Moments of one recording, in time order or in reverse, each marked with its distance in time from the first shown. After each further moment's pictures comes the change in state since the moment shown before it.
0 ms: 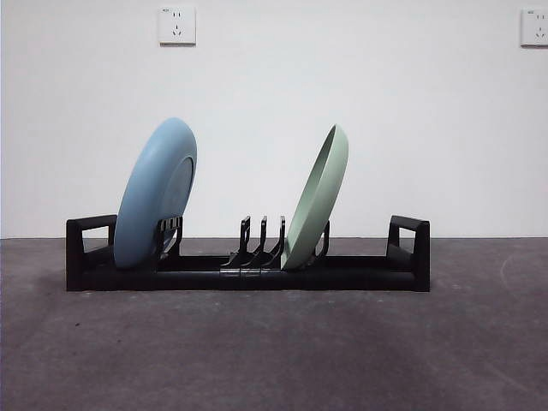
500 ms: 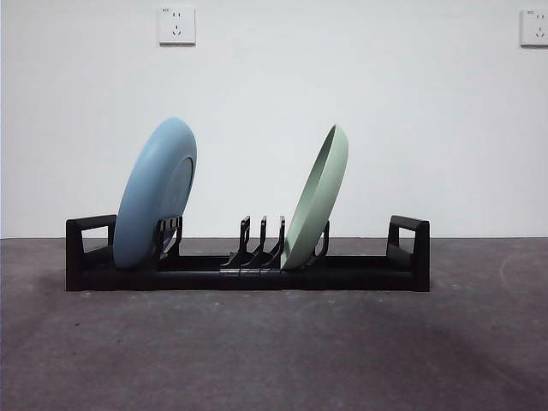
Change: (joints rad) left arm 0.000 0.000 0.000 0.000 0.000 0.000; right arm -0.146 -0.225 -0.359 0.407 -0.149 -0.266
